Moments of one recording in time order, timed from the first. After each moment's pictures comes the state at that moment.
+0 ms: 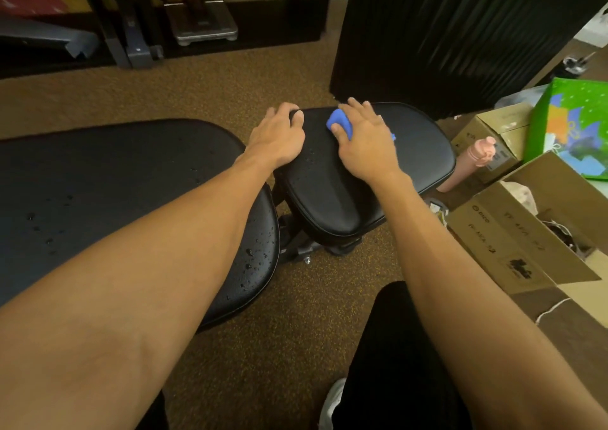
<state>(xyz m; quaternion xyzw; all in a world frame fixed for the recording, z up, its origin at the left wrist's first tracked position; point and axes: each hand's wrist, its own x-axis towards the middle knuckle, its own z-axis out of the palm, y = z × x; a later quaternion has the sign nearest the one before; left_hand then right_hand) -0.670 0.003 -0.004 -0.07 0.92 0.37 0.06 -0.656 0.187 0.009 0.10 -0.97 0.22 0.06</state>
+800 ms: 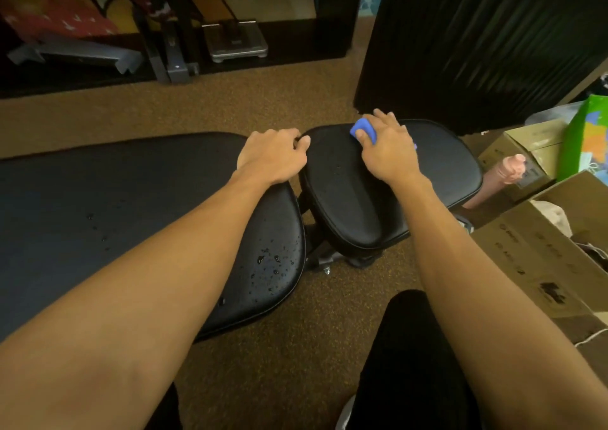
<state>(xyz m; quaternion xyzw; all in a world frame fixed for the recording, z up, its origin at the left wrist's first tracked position) -0.634 -0.046 0.024 0.00 0.98 0.18 0.04 -0.678 0.184 0.011 0.08 -0.97 0.24 0.04</state>
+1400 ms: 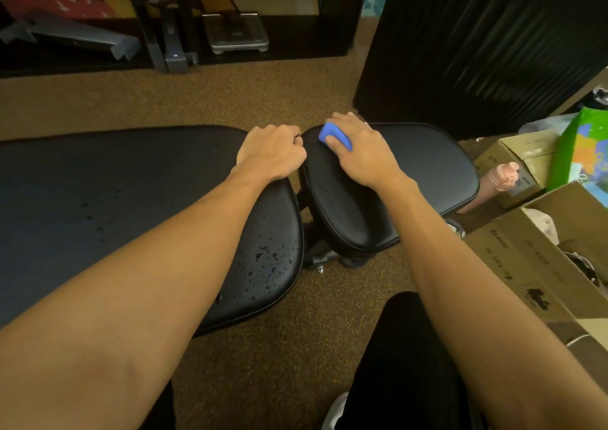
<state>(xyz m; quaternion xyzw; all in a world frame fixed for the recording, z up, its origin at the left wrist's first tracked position) -0.639 -0.048 0.020 -0.02 0.98 0.20 0.03 -0.670 0.150 0.014 0.20 -0.95 0.24 -0.01</state>
